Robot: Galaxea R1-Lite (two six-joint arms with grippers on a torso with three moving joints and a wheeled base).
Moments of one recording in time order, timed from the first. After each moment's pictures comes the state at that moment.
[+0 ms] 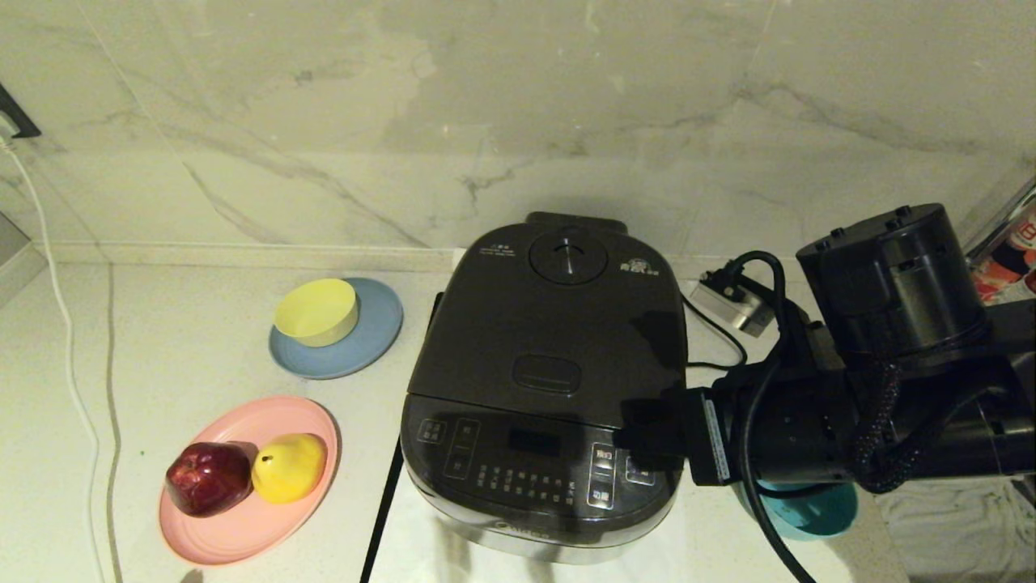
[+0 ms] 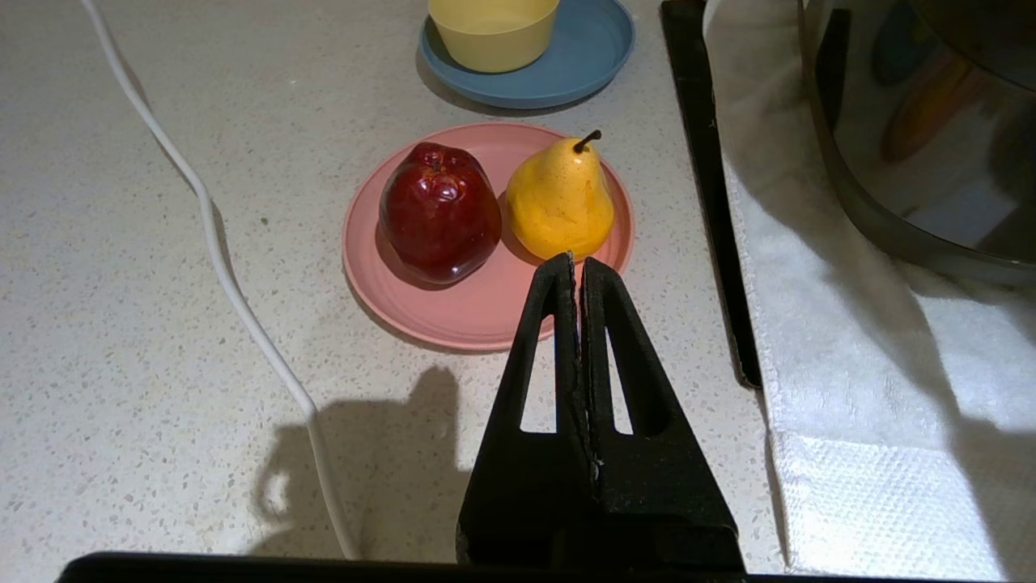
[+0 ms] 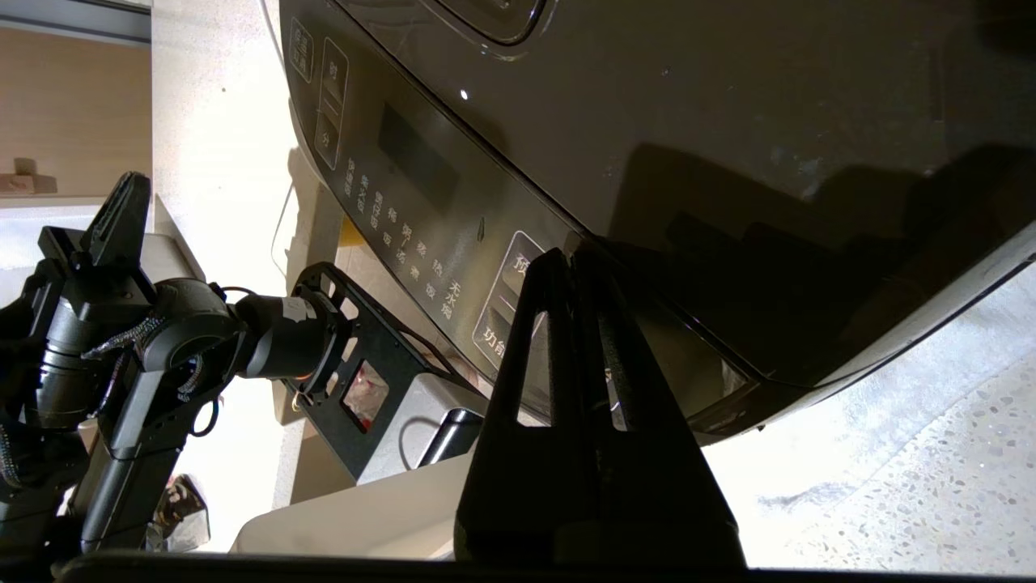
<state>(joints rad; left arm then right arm) 0.00 0.00 0.00 -0.01 -0.03 0.07 0.74 1.57 -1.06 0.13 0.24 0.53</state>
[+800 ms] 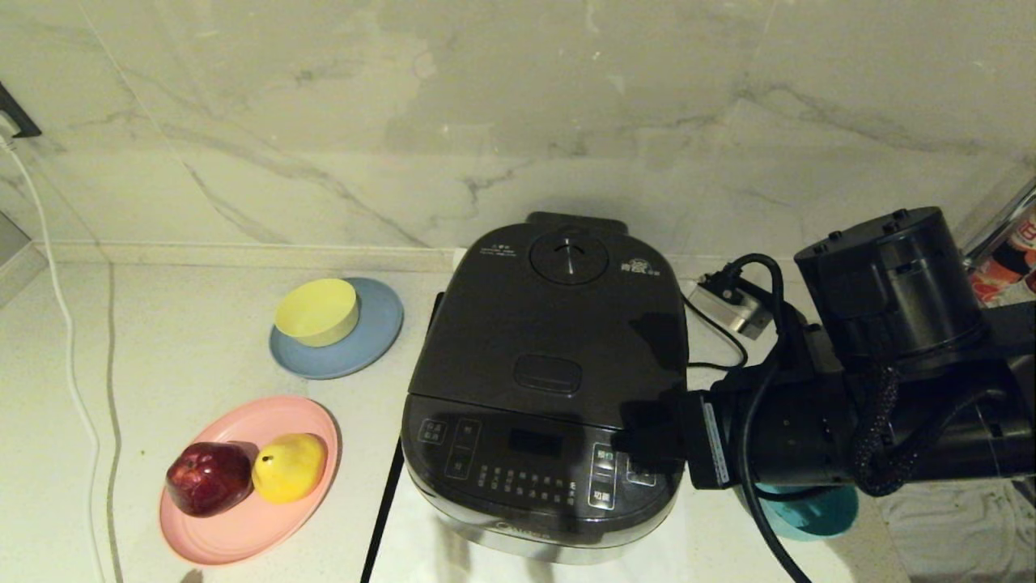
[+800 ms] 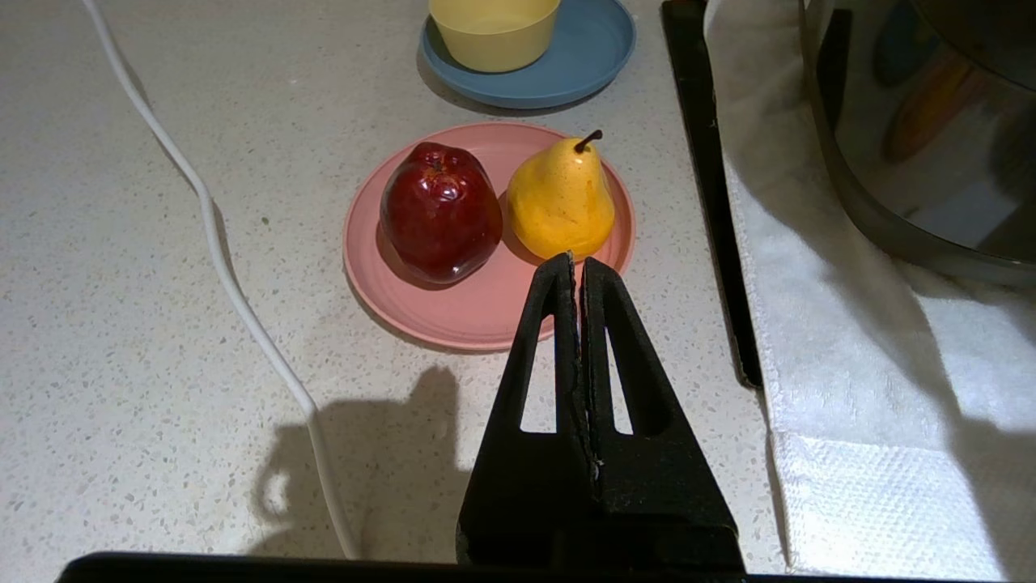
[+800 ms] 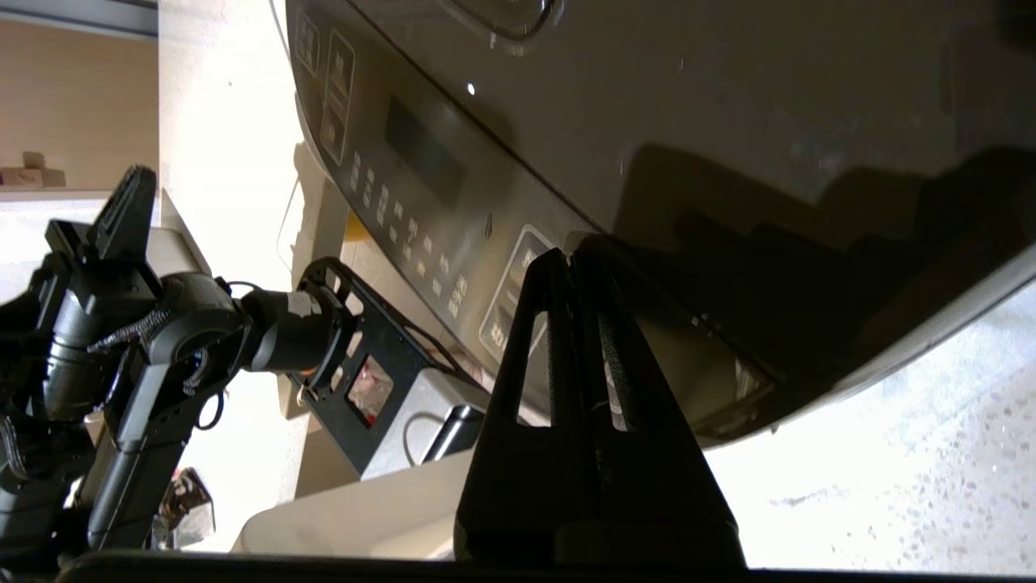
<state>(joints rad) 0.00 0.00 0.00 -0.01 -0.03 0.07 0.74 1.57 -1.04 0.14 0.25 0.53</state>
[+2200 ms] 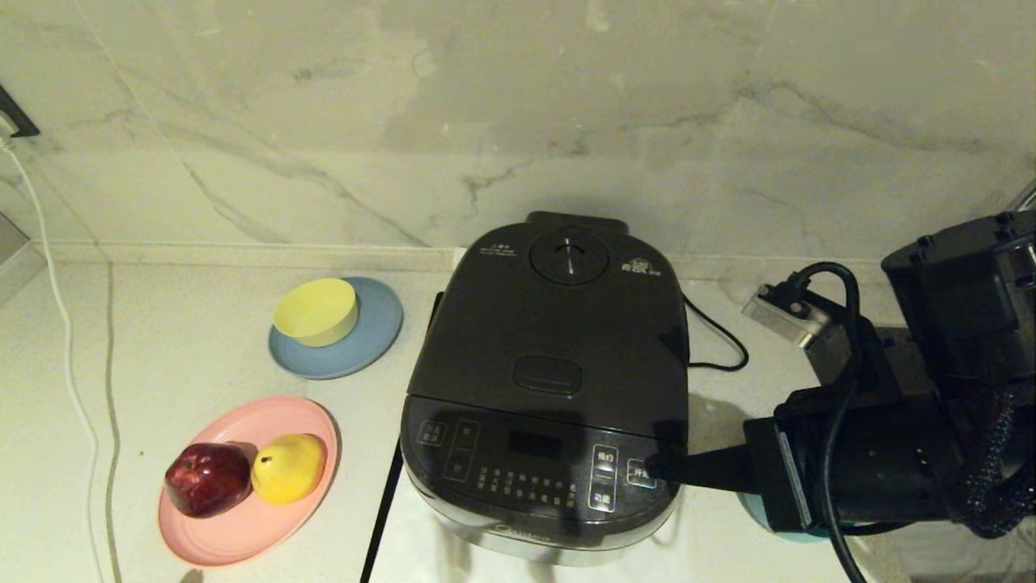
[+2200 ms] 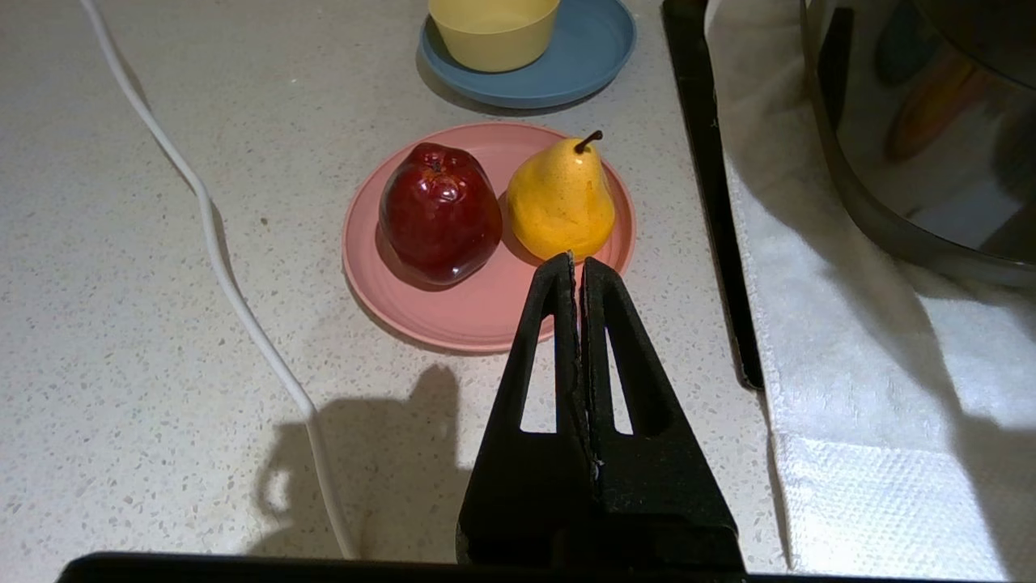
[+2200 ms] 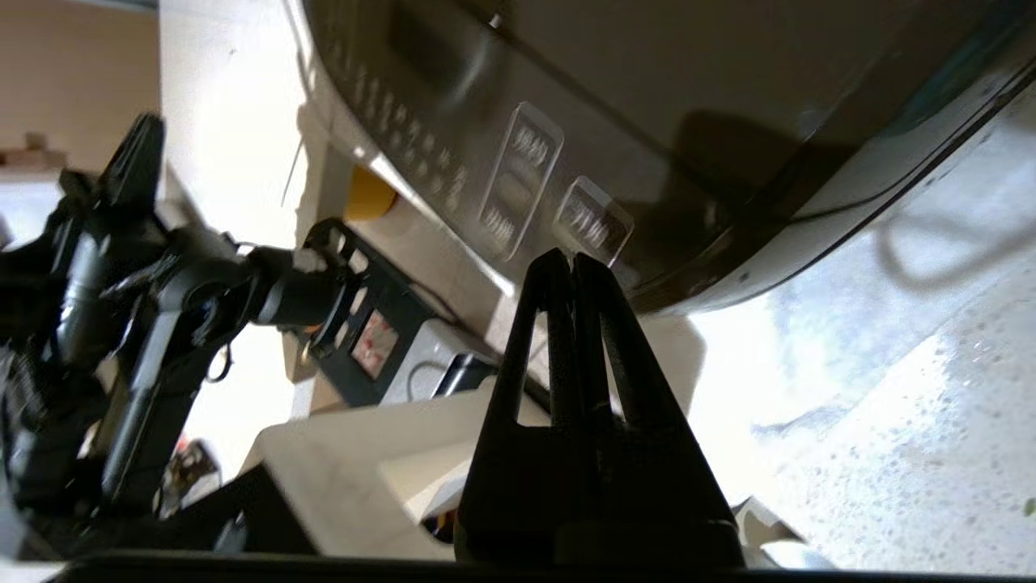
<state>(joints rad) 0.00 0.00 0.00 -0.01 -0.03 0.07 0.75 1.44 -1.01 0.18 0.28 0.53</state>
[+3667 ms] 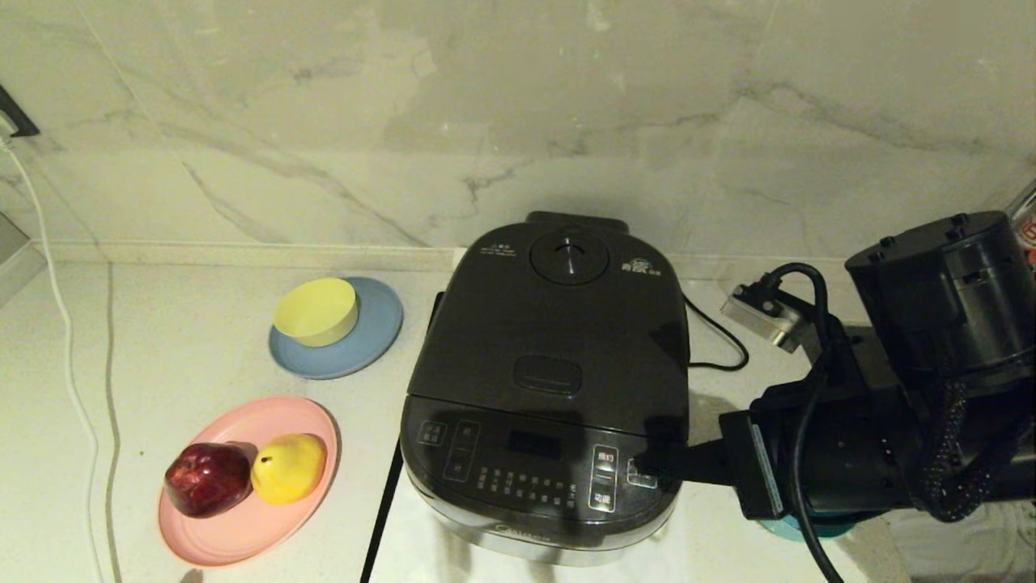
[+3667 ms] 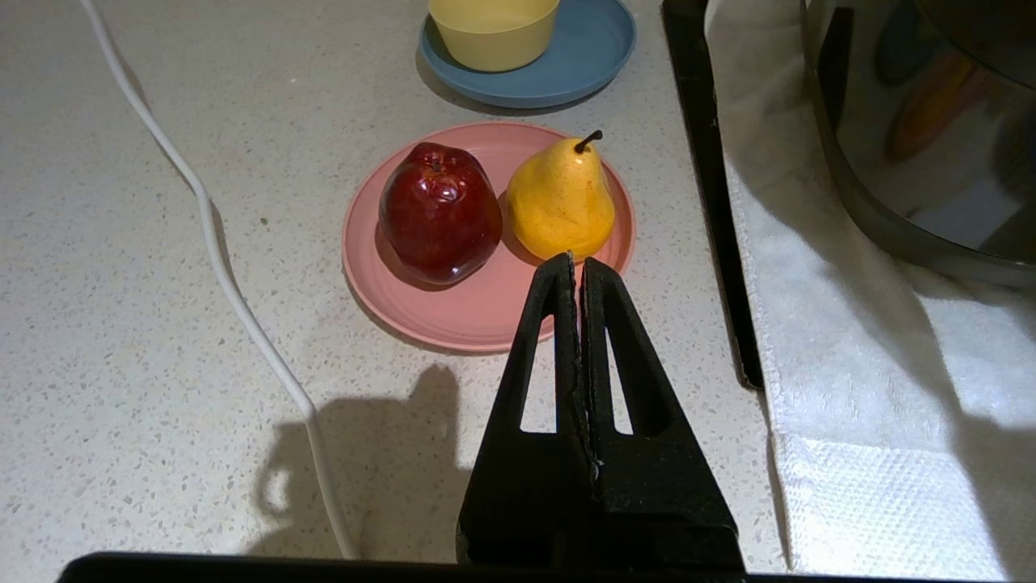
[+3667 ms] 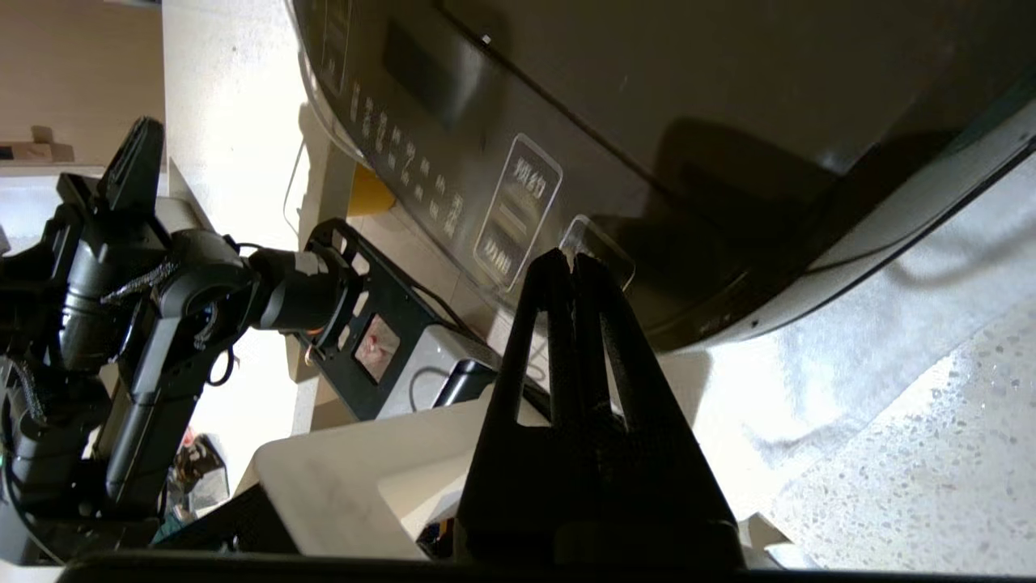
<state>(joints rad) 0.00 0.00 0.00 -0.01 -0.04 0.07 0.75 1.48 -1.03 0.16 0.29 0.53</state>
